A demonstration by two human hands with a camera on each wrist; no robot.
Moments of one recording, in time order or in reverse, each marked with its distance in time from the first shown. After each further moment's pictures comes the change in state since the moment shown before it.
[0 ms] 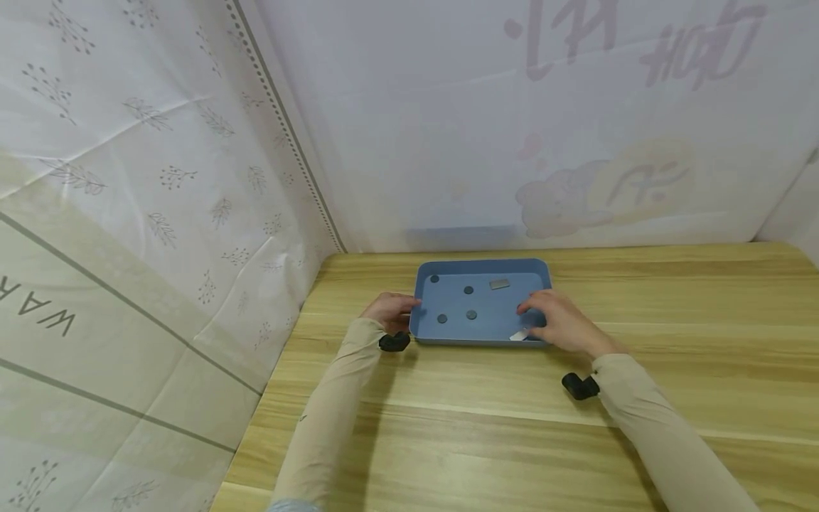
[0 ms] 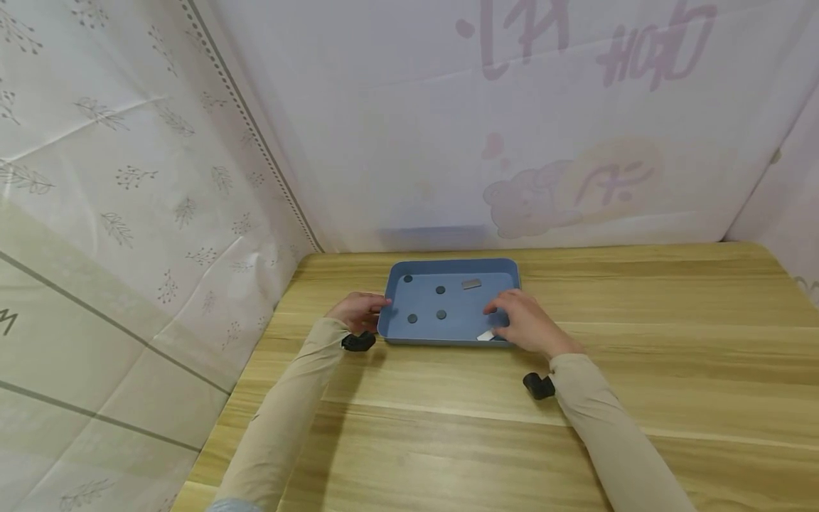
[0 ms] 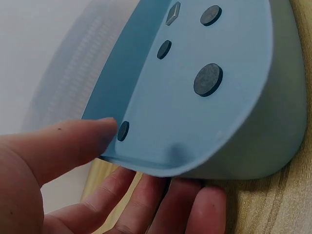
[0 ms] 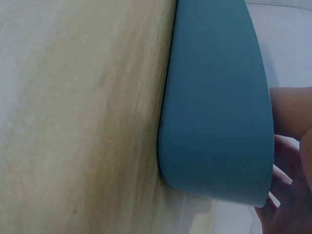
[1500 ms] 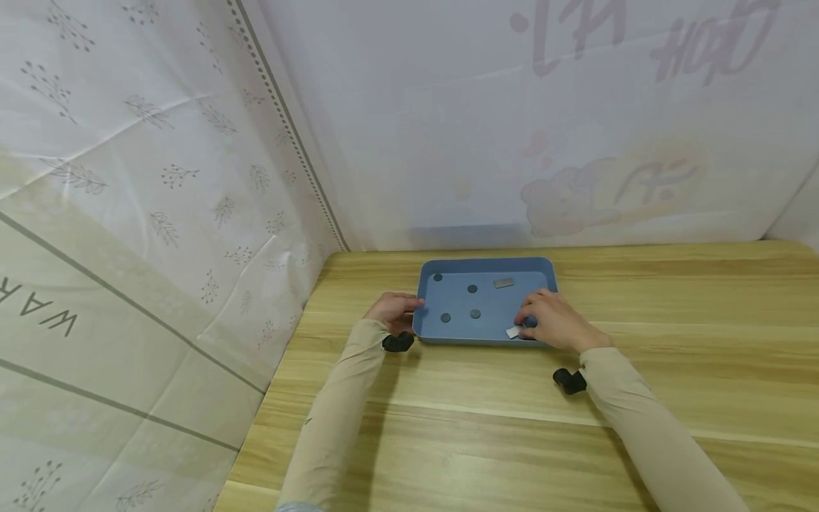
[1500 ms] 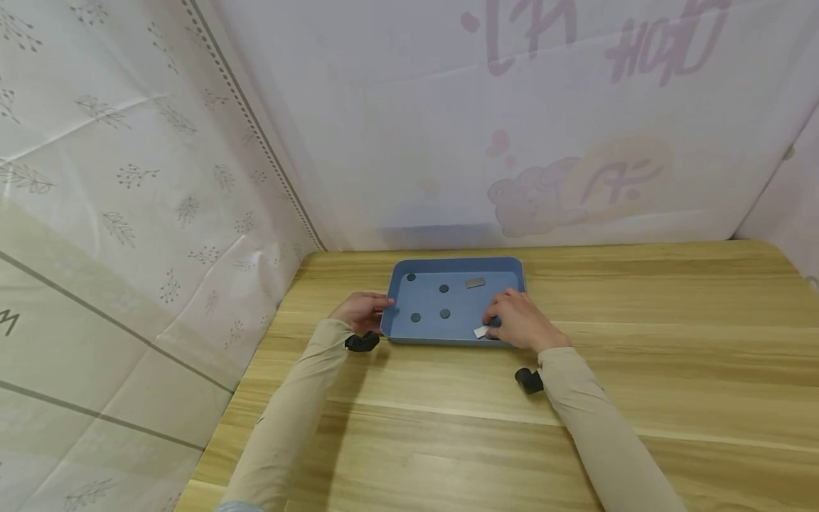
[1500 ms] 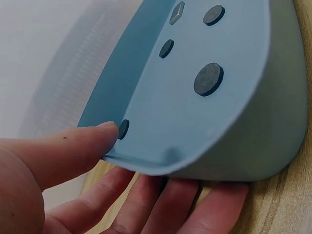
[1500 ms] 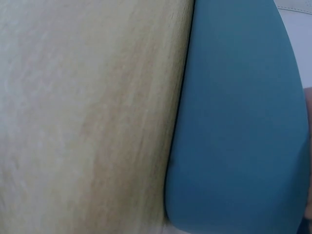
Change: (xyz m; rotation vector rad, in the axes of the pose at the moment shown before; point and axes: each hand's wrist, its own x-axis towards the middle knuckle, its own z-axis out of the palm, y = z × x) left_hand 0.016 -0.010 -0.009 -0.014 -0.013 0.022; right_hand 0.014 -0.006 0.012 -0.176 -0.075 -0.004
